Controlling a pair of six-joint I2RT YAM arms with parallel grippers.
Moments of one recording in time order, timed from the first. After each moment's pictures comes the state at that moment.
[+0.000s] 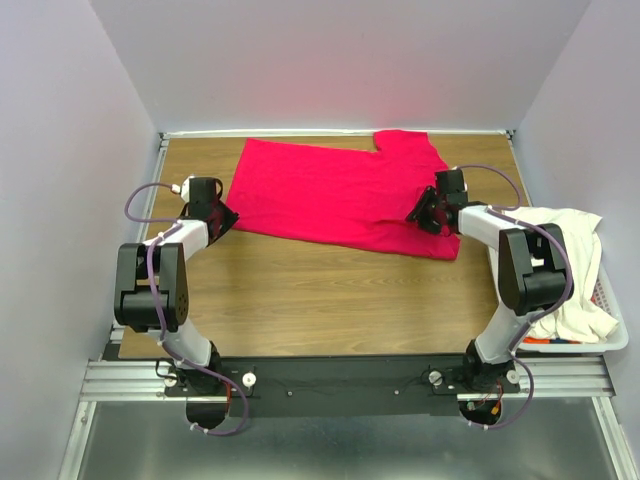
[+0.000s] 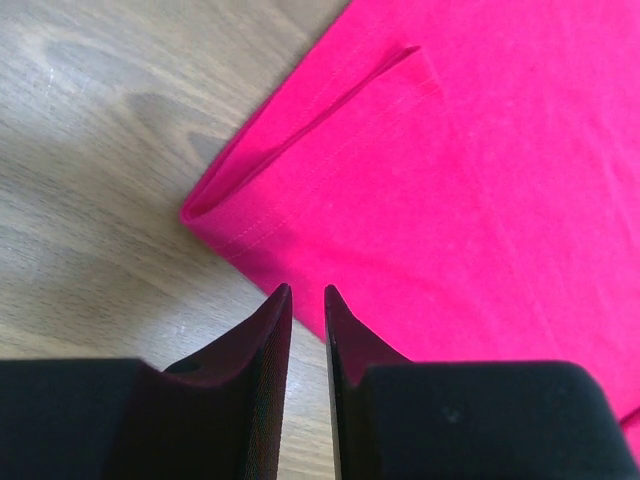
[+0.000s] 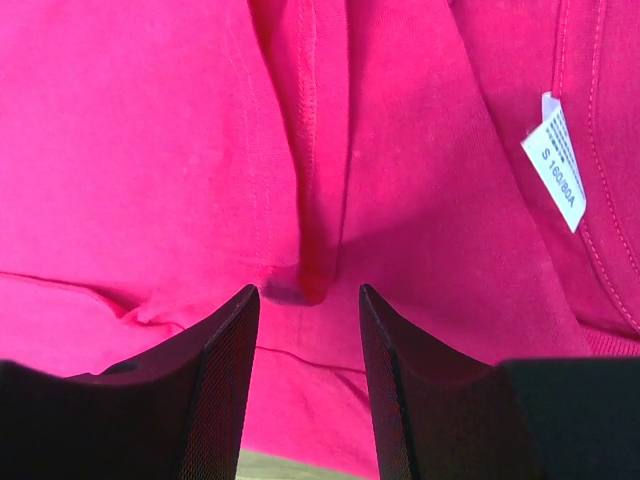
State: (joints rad) left arm 0.00 1.65 0.89 0.00 -0.02 -0.78; right arm 0.15 1.76 1.02 -0.14 -0.03 0.66
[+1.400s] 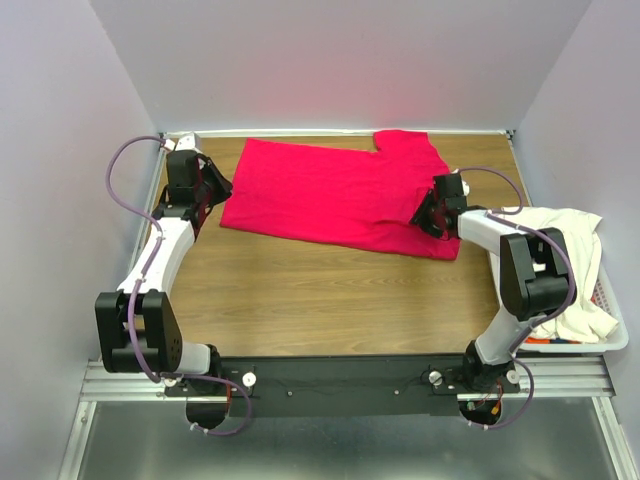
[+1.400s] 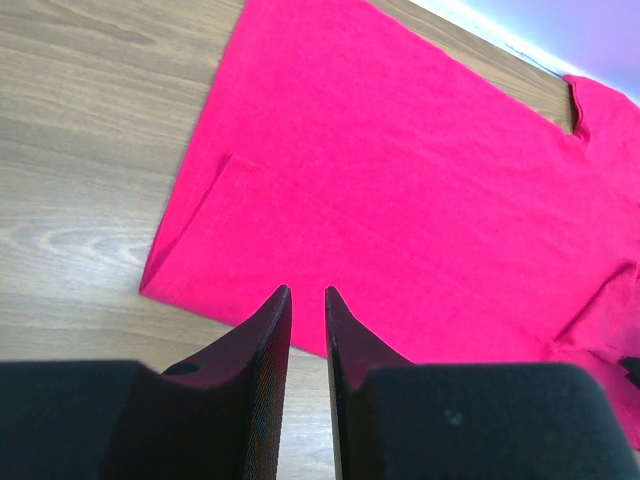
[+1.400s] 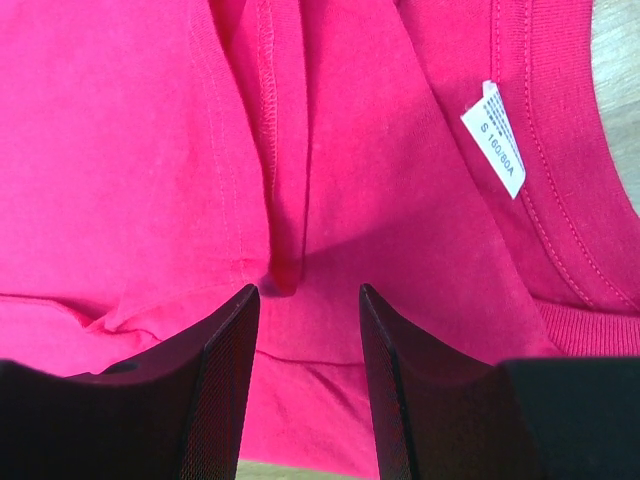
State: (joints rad) left arm 0.00 1.39 1.04 -0.15 0.11 -0.45; right arm 0.17 1.73 0.98 -0.12 0.07 0.65
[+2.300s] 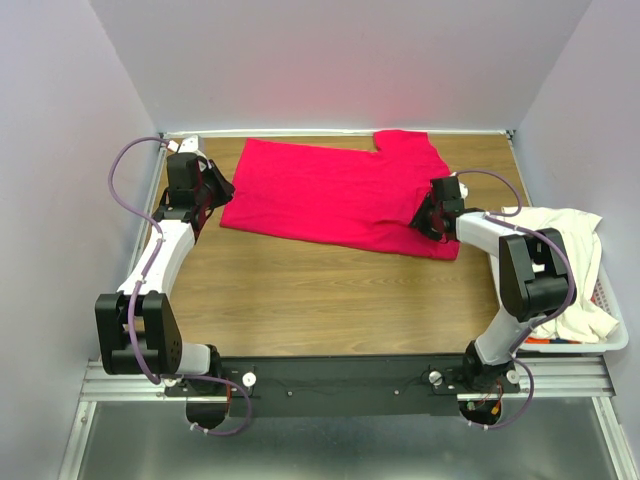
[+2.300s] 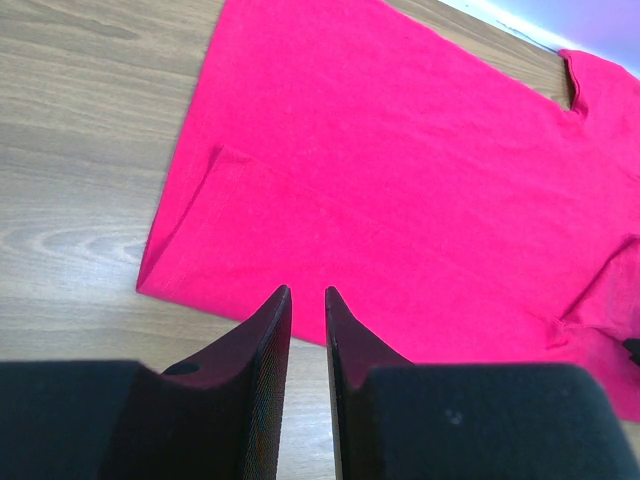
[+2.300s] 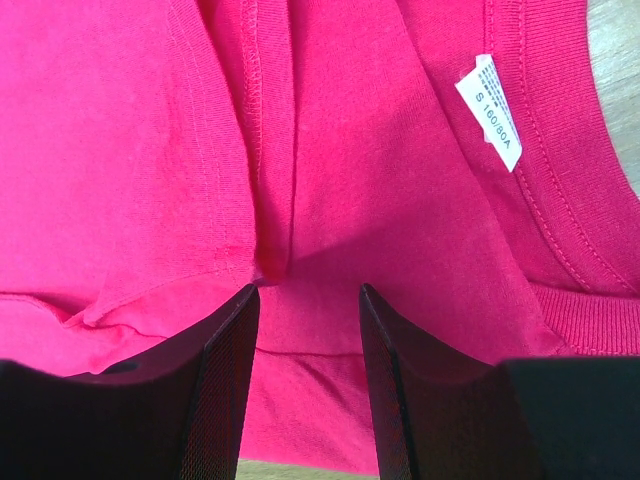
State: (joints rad) left arm 0.00 1.38 1.02 -0.14 0.15 -0.41; right arm 0.19 1.72 0.95 -0.12 0.09 0.65
